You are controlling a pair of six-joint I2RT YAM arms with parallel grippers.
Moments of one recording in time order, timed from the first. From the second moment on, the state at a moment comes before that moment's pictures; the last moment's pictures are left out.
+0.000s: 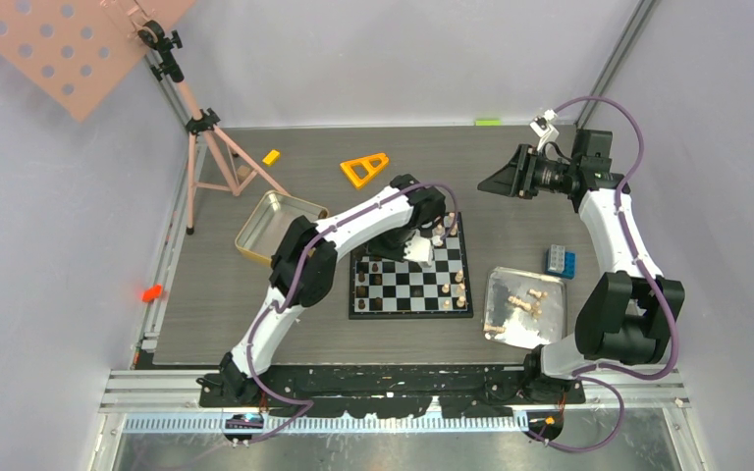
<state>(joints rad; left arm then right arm) -0.88 2.32 2.09 -1.53 -0.27 0.81 -0.17 1.47 1.24 -0.49 -1.07 0.13</state>
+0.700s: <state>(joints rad) -0.91 2.32 2.06 -1.53 -0.24 0.78 -0.17 1.49 1.24 -0.48 -1.08 0.13</state>
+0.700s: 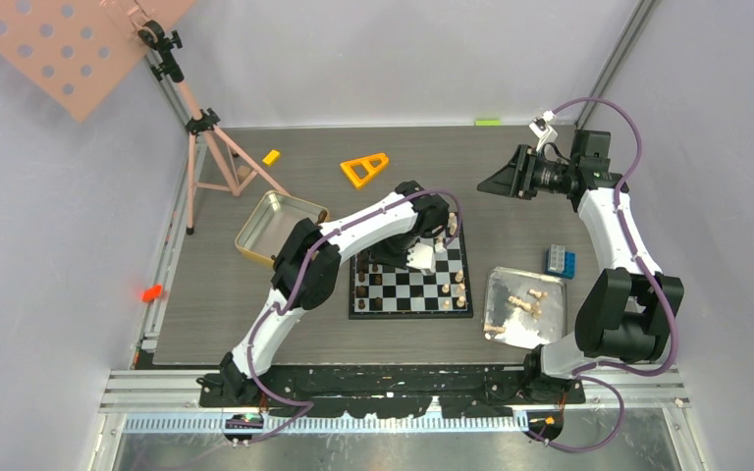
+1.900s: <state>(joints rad) -0.91 2.34 2.06 -1.53 -0.22 0.78 -0.17 1.49 1.23 -0.48 -1.08 0.14</state>
